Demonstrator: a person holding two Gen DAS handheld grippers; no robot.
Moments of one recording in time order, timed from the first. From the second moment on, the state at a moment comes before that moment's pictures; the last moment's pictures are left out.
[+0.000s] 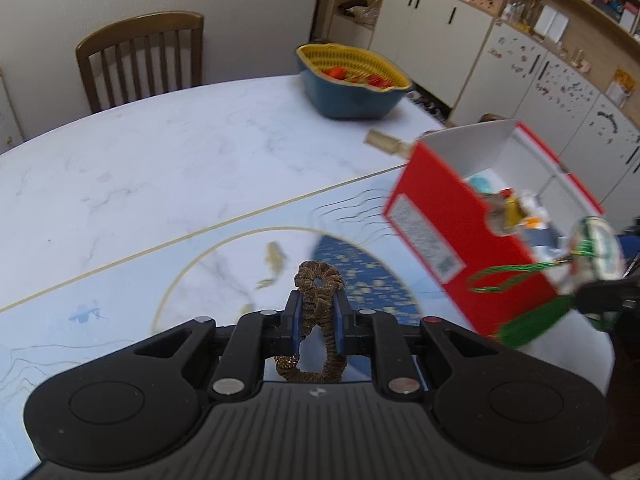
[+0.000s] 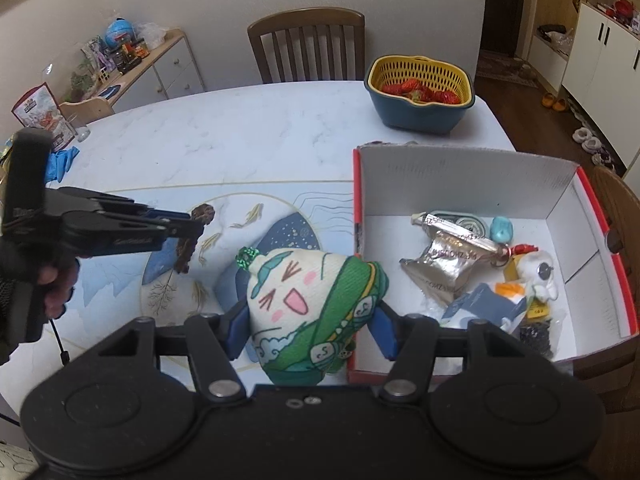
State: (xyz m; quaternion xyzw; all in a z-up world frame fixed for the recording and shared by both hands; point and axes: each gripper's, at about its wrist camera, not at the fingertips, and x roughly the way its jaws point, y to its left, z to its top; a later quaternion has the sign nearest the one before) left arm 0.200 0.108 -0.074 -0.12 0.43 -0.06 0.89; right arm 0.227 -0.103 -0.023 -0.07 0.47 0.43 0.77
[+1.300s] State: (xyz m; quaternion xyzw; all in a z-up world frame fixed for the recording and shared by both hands) left arm 0.311 -0.109 -0.022 -0.06 0.44 -0.13 0.89; right arm 0.374 -0.236 -0.075 -0.07 0.43 0.38 0.81
